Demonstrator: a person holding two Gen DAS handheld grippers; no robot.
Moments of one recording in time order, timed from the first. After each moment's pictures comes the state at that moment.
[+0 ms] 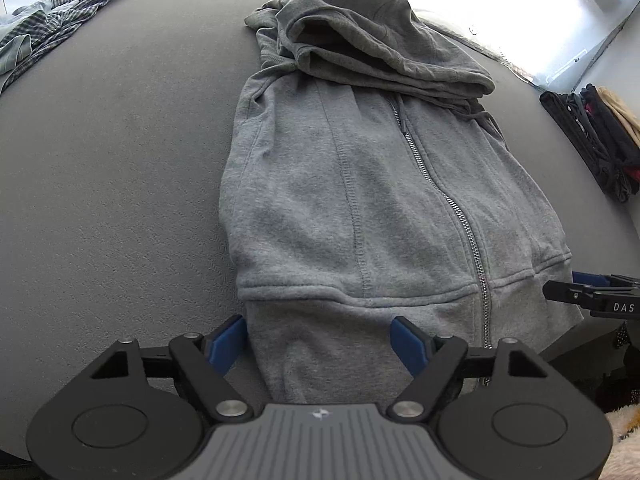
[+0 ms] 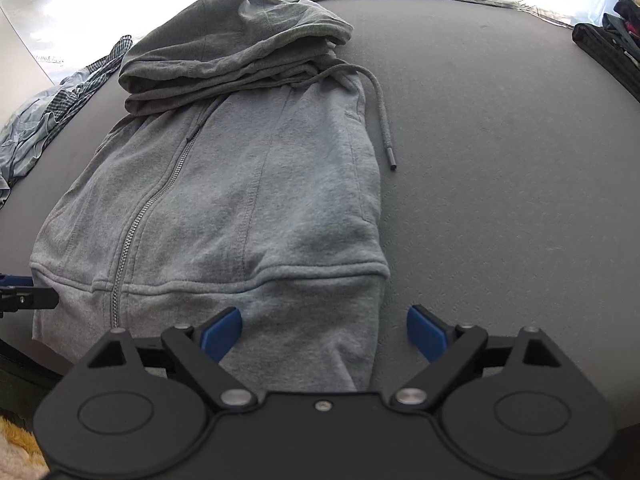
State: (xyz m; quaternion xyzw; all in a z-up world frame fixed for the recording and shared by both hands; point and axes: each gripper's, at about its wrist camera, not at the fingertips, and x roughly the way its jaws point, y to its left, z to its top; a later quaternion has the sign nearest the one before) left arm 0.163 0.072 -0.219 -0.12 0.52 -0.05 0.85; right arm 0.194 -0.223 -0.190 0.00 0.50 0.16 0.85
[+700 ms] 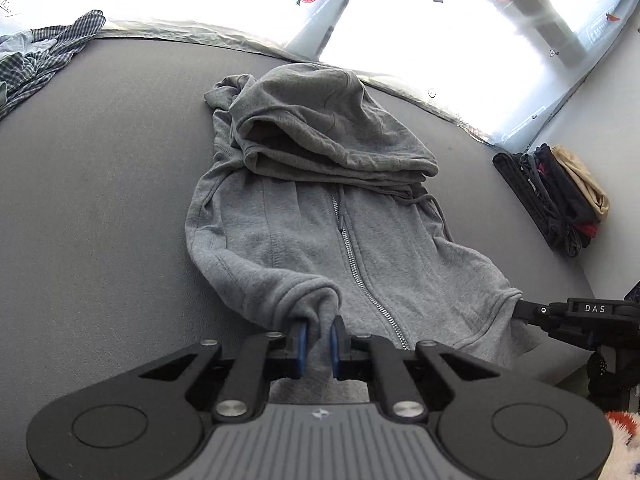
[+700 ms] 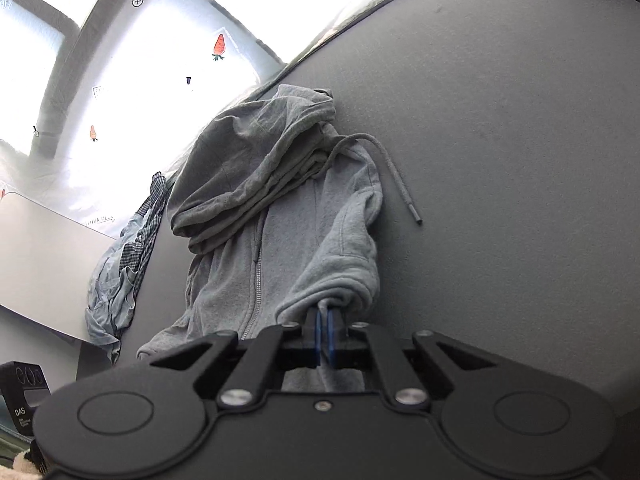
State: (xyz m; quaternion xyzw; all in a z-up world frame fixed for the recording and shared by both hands) left arm 0.195 0.070 -0.155 -0.17 0.44 -0.09 0.88; right arm 0.222 -0.272 -0.152 0.29 0.46 0.19 0.82
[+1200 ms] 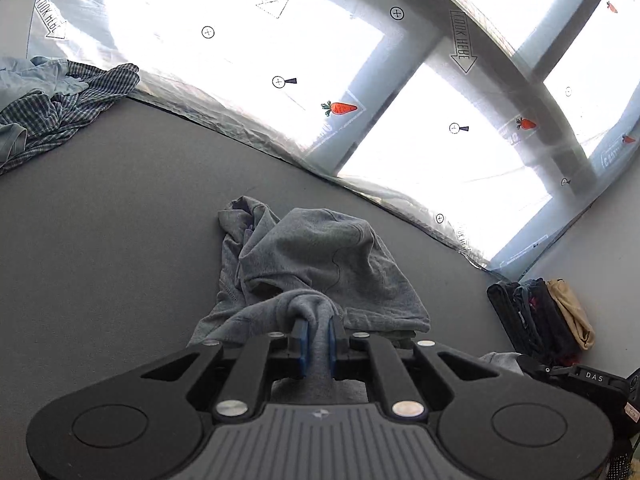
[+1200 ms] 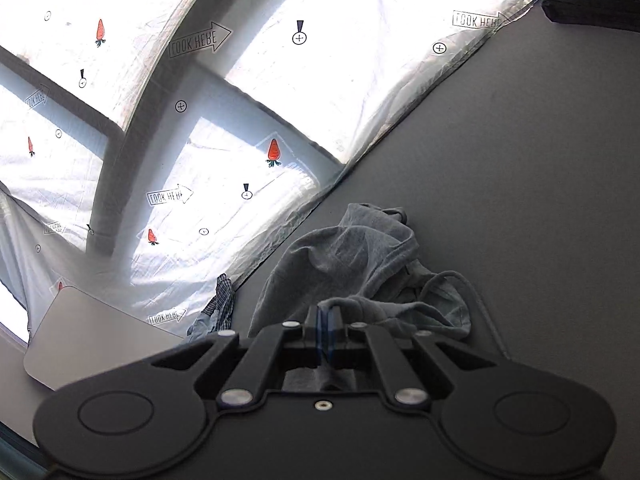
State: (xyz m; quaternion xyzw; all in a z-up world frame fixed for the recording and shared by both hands) left arm 0.251 0.108 -0.091 -0.26 0.32 -0.04 0.91; right arm 0.291 -0.275 -0.095 0.37 0.34 0.22 0.83
